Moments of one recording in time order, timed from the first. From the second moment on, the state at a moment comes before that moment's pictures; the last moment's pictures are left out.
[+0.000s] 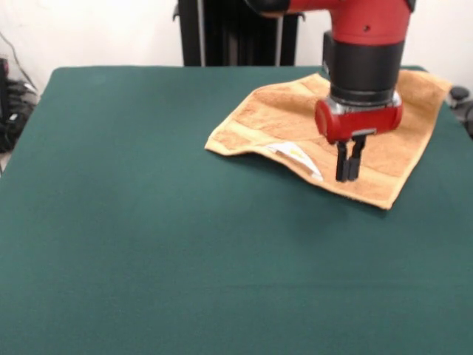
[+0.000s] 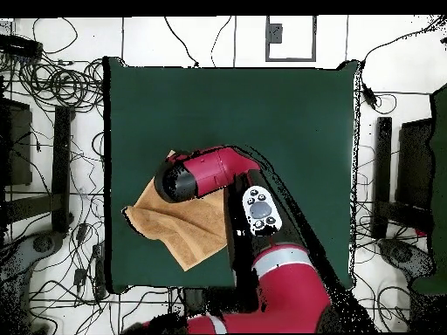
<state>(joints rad) -0.18 -0.52 0.27 1.53 -0.51 0.42 1.85</state>
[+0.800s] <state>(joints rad) -0.22 -0.53 0.35 1.56 -0.49 0.44 1.85</state>
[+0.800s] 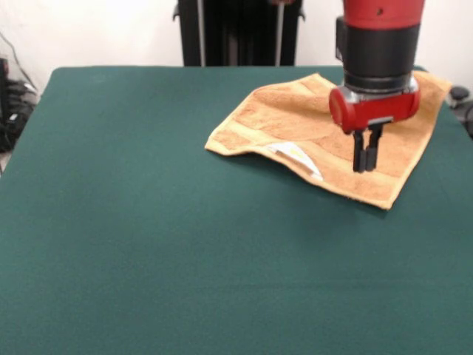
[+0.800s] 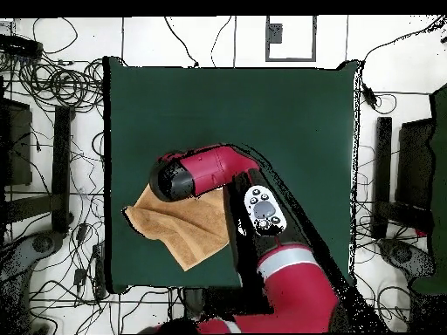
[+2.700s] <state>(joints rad) 0.07 -0.38 0.15 1.39 -0.56 0.57 1.87</state>
